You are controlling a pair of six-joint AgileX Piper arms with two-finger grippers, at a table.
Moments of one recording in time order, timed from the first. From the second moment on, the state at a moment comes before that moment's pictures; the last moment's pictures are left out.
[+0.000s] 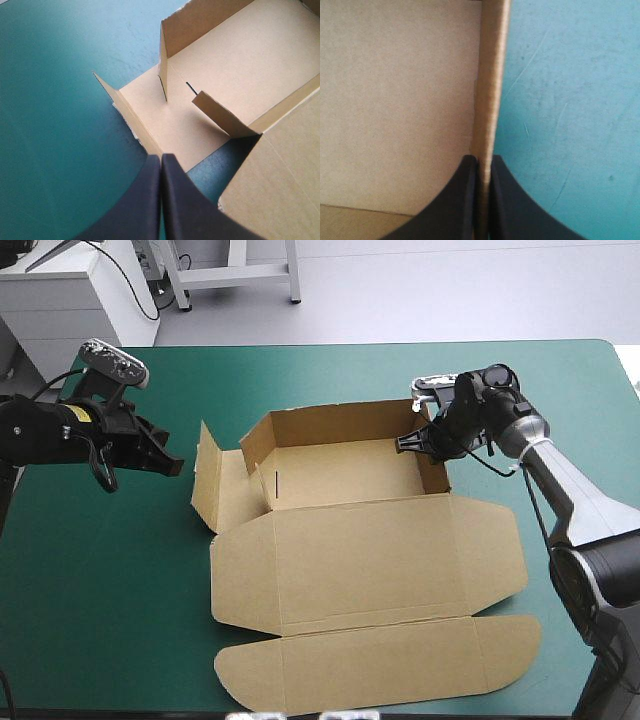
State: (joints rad) left arm -0.13 1.28 -1.56 -0.26 1.22 0.46; right arm 0.27 1.87 -1.66 0.04 1.07 0.08
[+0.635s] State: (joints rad) left arm -0.13 1.28 -1.56 -0.26 1.21 0.46; right arm 0.27 1.90 -1.81 0.04 1.22 0.00
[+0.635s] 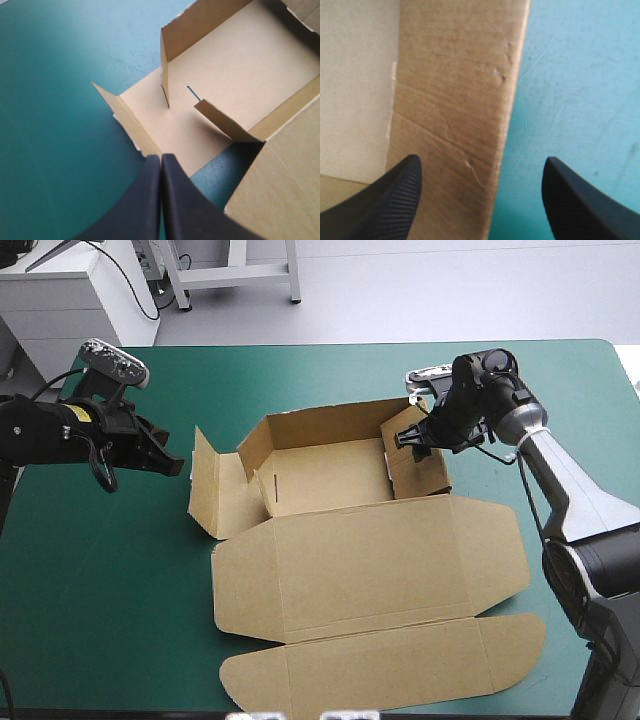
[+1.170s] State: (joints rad) left arm -0.13 1.28 -1.56 -0.26 1.21 0.46; right arm 0.27 1.83 -1.83 0.04 1.24 -0.02
